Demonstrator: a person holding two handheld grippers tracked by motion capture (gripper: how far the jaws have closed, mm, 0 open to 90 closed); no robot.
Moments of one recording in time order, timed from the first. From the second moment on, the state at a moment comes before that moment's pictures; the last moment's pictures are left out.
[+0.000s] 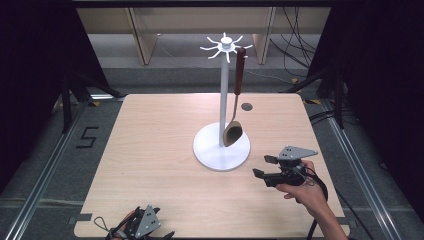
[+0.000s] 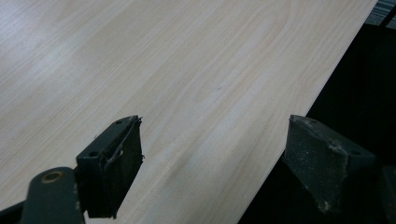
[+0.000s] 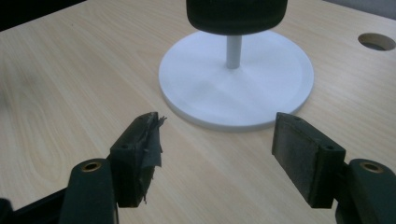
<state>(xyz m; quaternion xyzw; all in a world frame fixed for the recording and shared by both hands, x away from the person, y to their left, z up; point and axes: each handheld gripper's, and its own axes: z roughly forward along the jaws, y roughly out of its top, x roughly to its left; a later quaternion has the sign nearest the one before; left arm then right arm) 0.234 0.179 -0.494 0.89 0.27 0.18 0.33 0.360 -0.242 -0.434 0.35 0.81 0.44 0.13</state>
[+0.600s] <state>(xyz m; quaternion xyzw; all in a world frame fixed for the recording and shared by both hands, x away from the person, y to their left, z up) 0.231 0.178 -0.495 0.88 0.27 0.18 0.34 0.348 -0.263 -0.444 0.36 0.81 0.45 0.12</state>
